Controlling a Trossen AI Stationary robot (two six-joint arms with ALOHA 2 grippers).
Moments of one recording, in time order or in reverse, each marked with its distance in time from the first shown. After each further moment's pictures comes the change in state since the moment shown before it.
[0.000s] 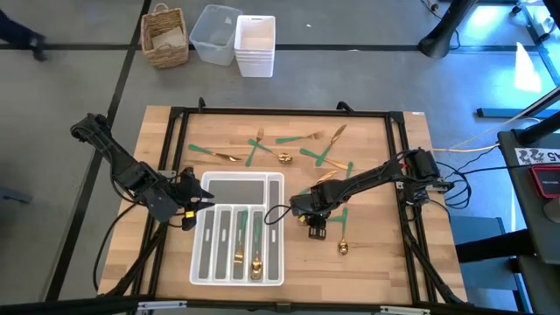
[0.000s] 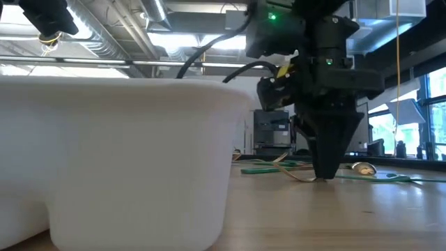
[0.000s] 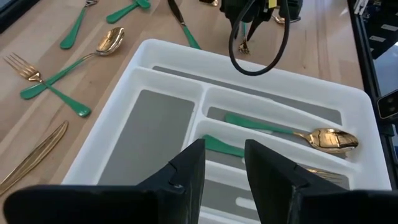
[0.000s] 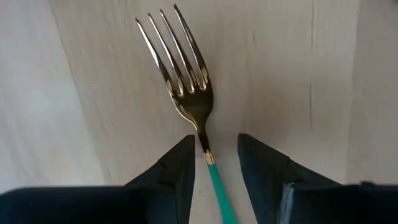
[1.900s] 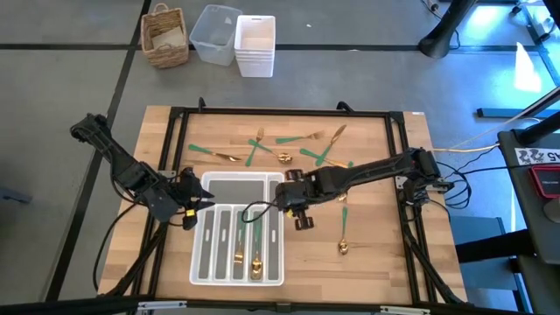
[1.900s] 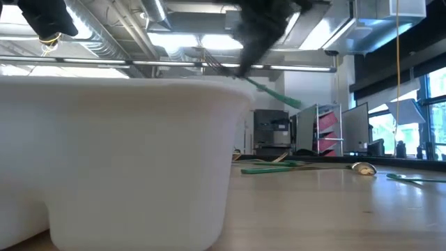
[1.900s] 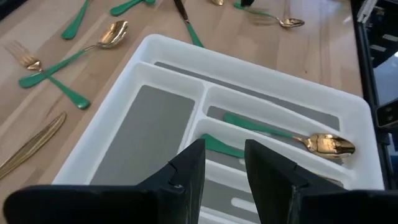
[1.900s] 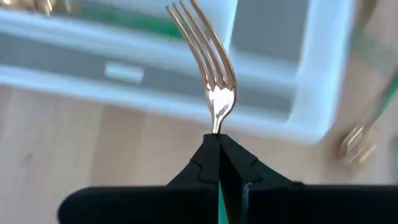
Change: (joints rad) left arm 0.009 0.000 0.000 -0.010 0.000 -0.066; right arm 0.000 -0.006 0.476 -0.183 0.257 -0.422
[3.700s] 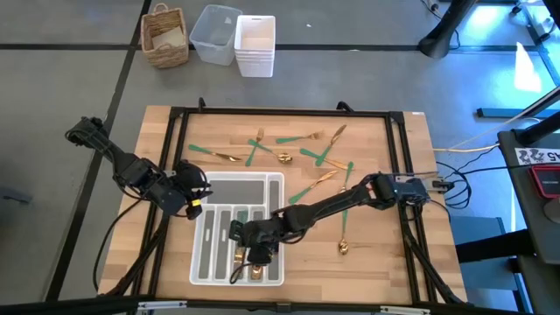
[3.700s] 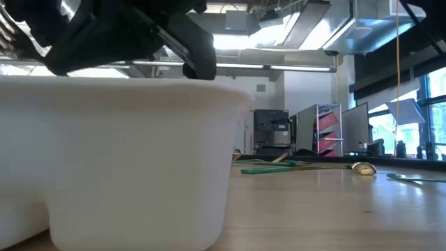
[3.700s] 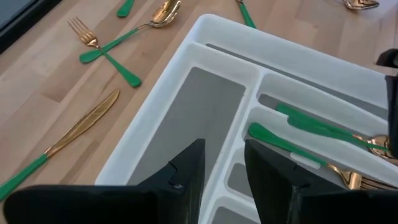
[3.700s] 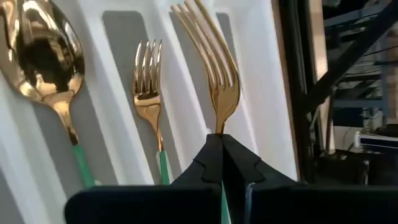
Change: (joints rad) left arm 0.098 -0.004 0.000 -0.147 0.001 -0.038; right arm 0.130 0.437 0.329 0.500 -0.092 -1.045
